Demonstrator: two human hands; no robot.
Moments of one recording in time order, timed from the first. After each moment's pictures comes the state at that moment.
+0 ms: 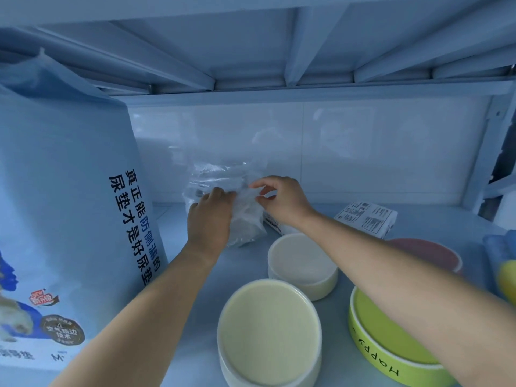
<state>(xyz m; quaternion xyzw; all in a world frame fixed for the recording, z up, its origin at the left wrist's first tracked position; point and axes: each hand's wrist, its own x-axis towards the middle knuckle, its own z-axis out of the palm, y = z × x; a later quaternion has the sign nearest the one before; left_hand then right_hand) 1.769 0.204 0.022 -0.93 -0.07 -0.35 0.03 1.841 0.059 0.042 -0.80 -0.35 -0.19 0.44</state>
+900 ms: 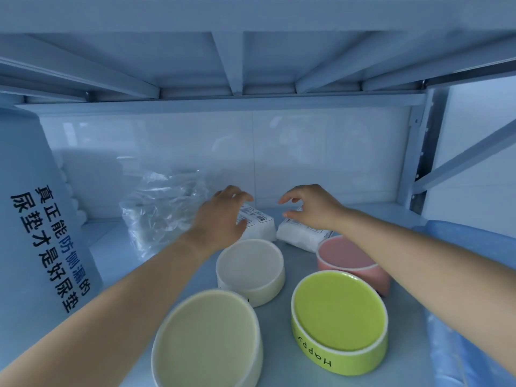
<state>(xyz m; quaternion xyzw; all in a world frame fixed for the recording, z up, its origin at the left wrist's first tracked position) 1.799 0.125 0.039 -0.94 0.15 -0.29 -0.07 1.858 -0.095 0.047 -0.91 -0.28 -0.17 0.24</state>
